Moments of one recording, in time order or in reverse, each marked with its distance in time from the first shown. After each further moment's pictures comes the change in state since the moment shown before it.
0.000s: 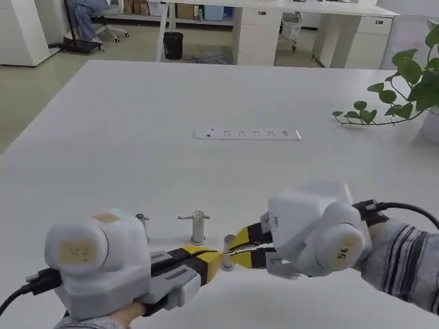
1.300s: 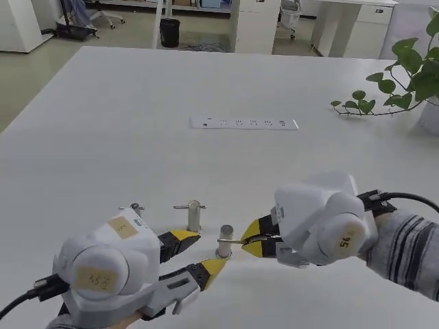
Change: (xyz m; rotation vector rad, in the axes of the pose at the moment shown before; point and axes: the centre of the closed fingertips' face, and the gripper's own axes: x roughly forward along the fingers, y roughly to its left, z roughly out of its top) left arm 0.012 0.019 -0.013 0.276 0.030 0.095; right arm -0.004 -0.004 -0.034 0.028 0.090 -0.009
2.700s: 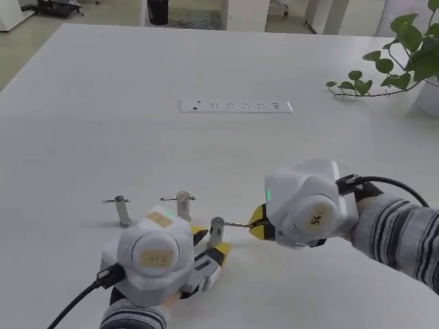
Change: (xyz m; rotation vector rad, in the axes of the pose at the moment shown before) left arm 0.061 0.008 -0.027 -0.119 0.068 0.079; right arm 0.018 -0.013 -0.044 0.065 0.137 0.010
